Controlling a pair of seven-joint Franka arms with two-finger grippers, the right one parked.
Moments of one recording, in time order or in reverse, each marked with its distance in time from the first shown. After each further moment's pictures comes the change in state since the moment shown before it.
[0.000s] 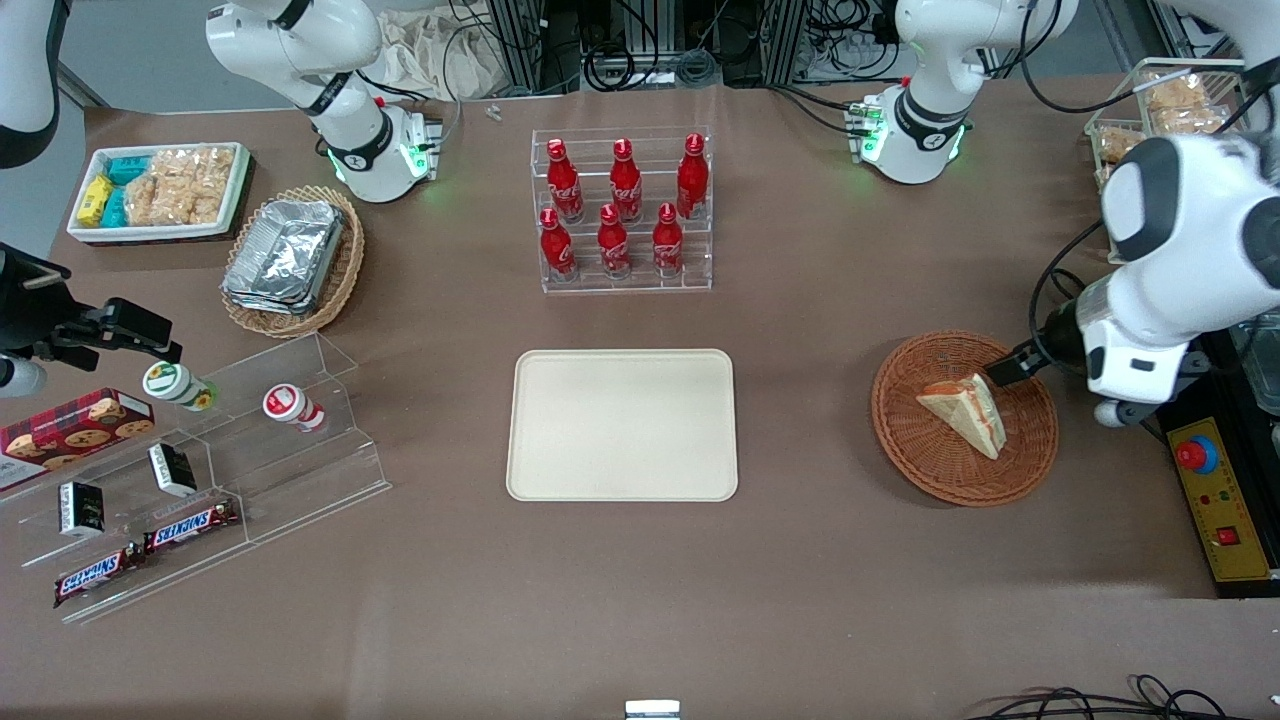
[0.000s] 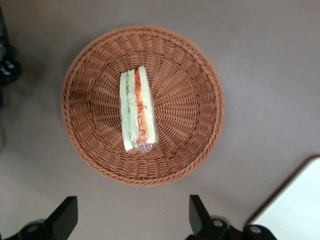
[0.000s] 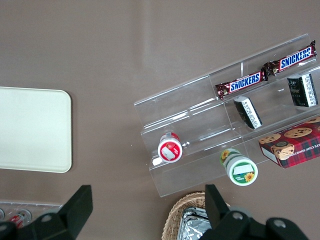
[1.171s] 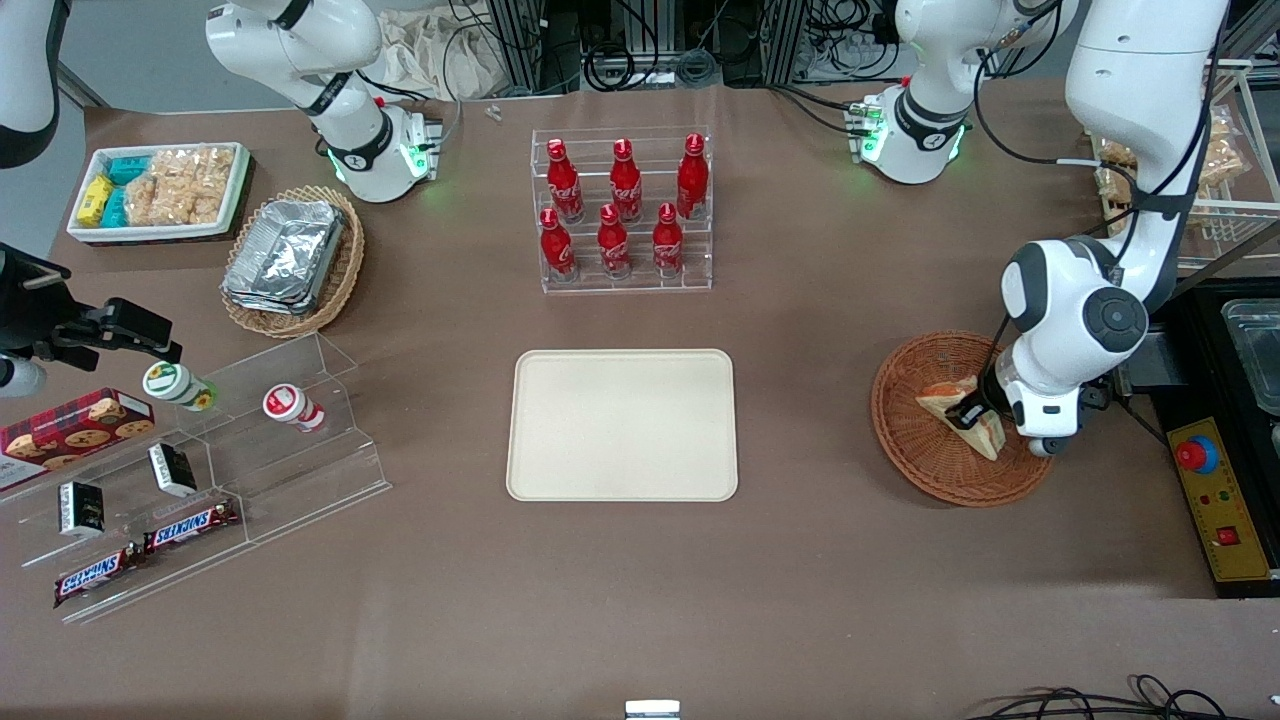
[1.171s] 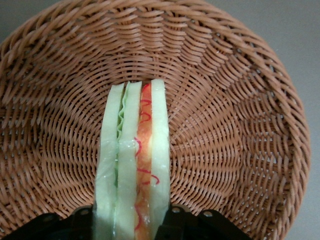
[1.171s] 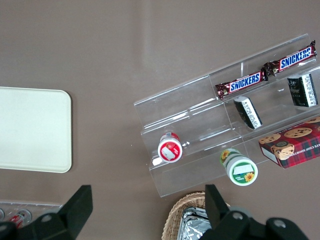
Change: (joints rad) arm -0.003 0.224 0.027 -0.207 0.005 0.516 -0.134
